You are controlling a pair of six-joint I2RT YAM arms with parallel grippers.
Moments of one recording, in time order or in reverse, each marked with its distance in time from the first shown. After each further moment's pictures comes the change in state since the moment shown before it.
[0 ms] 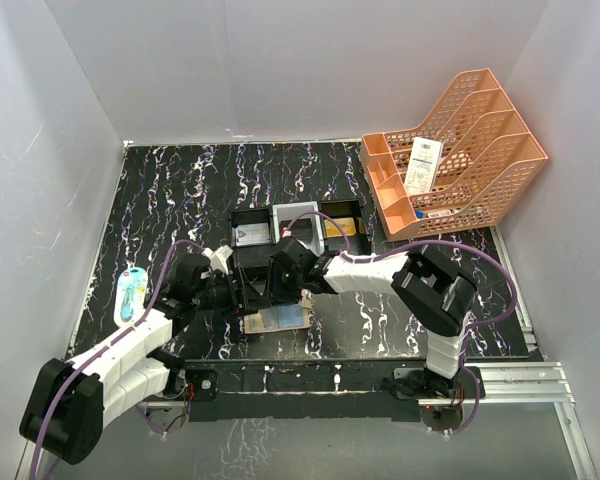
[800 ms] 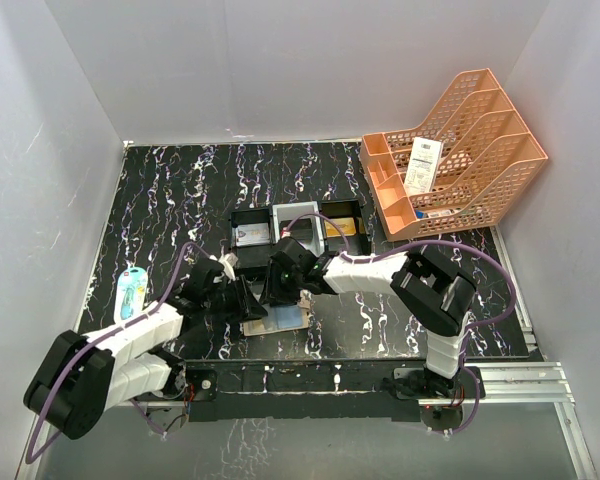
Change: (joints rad) left arm -0.106 0.134 -0.022 0.031 -0.167 -0.031; right arm 0.002 0.002 -0.001 0.012 -0.024 0.014
